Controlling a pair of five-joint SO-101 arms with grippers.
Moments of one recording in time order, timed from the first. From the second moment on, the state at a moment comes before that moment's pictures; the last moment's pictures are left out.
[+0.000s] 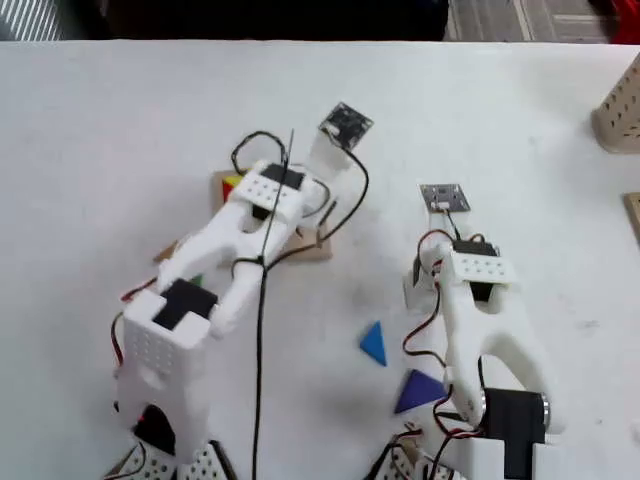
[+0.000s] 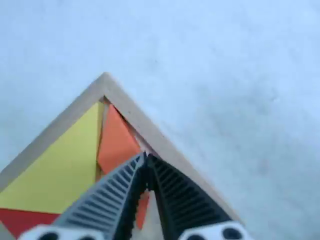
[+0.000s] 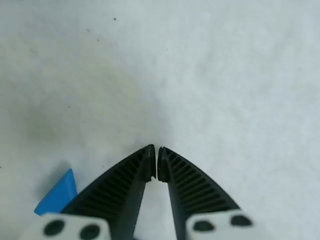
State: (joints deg) left arm 19.3 27.8 -0.3 46.8 -10.3; right arm 1.1 -11.4 49.2 54.0 12.4
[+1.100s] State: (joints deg) left arm 11.9 28.0 2.1 48.5 -5.6; right arm 1.1 -11.4 49.2 54.0 13.9
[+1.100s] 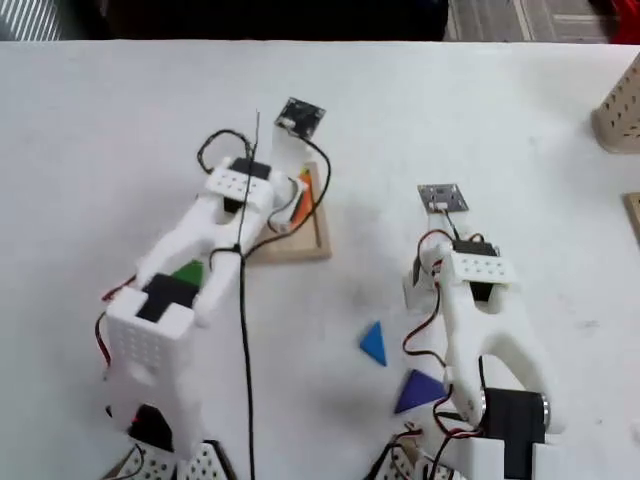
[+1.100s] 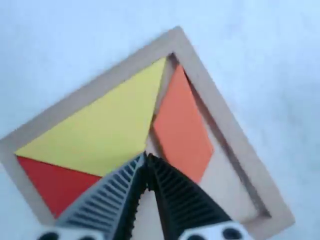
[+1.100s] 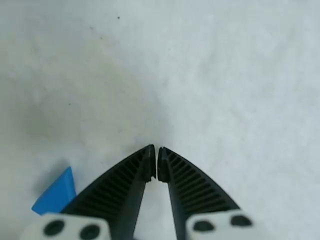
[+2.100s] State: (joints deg) left arm 15.6 21.8 4.7 47.4 -2.8; right arm 1.1 -11.4 49.2 54.0 14.1
